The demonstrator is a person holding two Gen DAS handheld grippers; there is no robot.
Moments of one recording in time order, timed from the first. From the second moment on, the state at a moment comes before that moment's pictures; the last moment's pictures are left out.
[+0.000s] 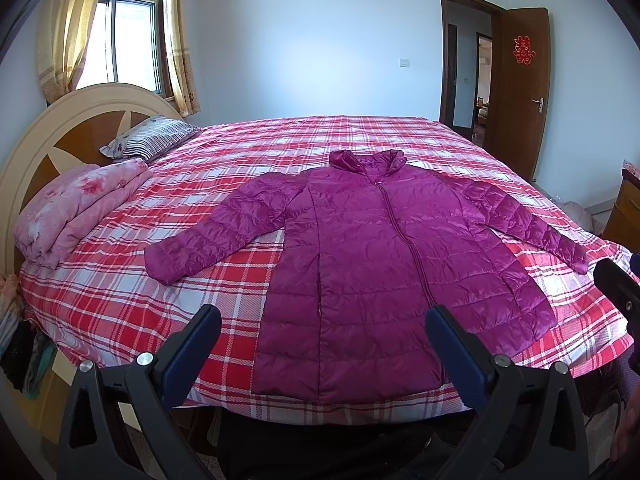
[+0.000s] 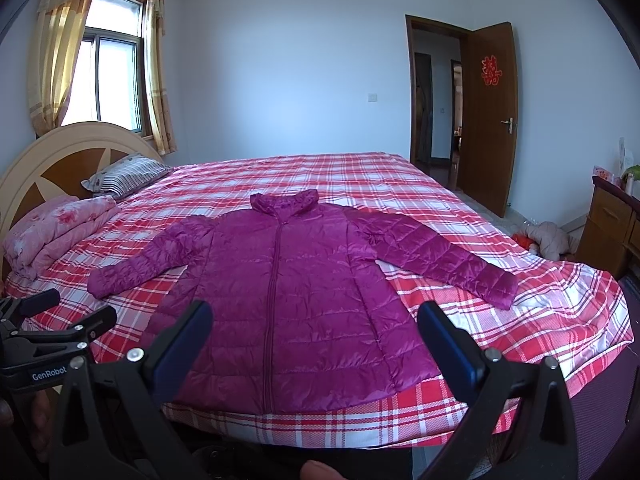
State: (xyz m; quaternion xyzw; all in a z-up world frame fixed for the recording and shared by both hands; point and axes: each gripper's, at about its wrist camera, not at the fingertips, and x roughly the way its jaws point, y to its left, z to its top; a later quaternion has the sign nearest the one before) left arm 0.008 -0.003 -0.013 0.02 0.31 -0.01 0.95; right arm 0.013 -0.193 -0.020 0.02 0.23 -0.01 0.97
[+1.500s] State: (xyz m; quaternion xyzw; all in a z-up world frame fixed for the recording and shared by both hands) left arm 0.164 -0.008 -0.069 0.08 0.34 -0.03 0.94; right arm 0.125 -0.361 -0.109 0.16 0.35 -0.07 0.92
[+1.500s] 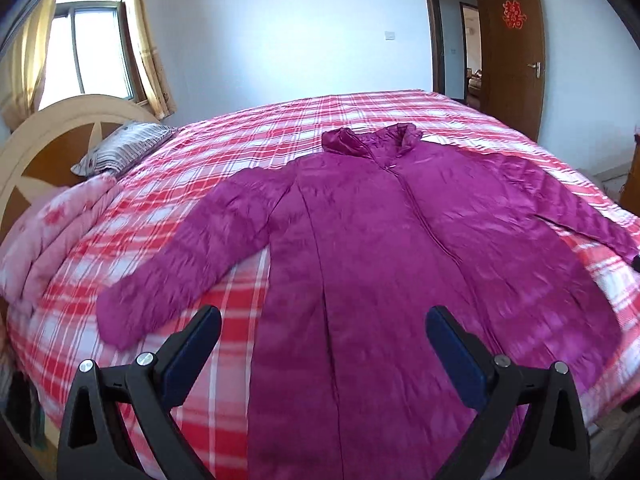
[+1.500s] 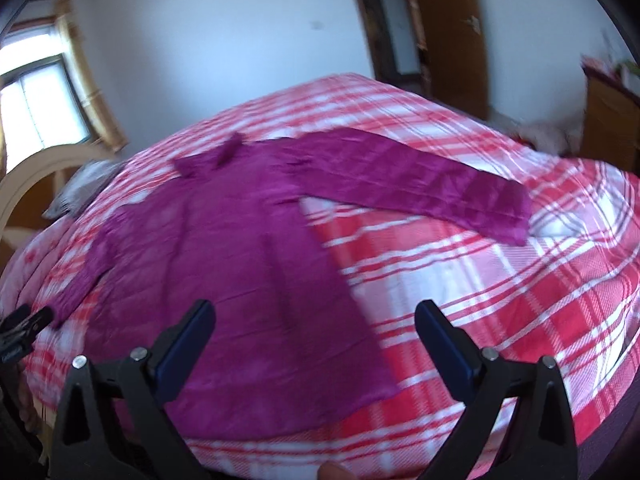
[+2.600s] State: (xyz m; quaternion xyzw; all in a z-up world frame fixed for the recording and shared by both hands) left arm 0.270 -0.030 -0.131 0.09 0.37 -0.03 0.92; right arm 0.229 -0.507 -0.118 0.16 0.38 -0.19 0.89
